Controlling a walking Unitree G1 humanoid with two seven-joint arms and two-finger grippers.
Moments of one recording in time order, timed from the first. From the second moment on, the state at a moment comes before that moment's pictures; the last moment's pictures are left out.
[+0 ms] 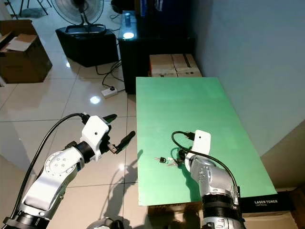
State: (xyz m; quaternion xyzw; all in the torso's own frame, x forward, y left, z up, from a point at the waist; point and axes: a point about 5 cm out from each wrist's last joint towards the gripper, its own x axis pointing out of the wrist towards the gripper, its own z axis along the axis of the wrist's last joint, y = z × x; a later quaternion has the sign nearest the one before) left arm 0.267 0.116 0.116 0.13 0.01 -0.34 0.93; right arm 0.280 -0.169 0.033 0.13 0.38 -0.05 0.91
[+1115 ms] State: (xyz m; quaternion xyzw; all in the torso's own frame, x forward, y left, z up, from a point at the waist) left arm 0.248 0.114 0.102 0.14 0.11 -0.45 0.87; right arm 0.278 -0.170 0.017 0.13 0.44 -0.07 0.88
